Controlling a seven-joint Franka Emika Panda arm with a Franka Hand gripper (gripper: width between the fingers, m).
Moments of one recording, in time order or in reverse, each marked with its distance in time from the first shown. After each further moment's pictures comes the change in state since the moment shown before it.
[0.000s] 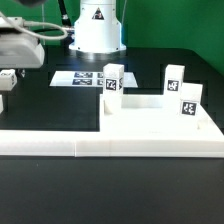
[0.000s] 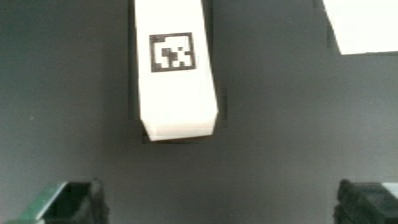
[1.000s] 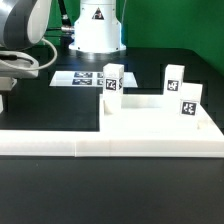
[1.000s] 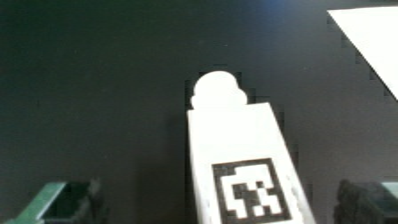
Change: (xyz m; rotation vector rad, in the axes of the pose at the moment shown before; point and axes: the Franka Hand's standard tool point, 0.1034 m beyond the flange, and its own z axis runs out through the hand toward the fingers) arm -0.031 0.025 0.054 0.005 -0.290 0.037
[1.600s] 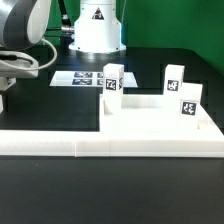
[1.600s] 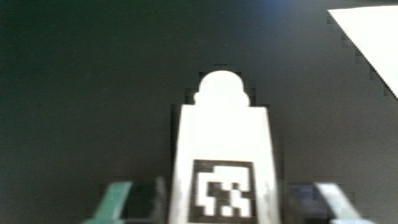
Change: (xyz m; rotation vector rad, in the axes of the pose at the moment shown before) arm 0.000 0.001 0.000 0.001 0.001 0.001
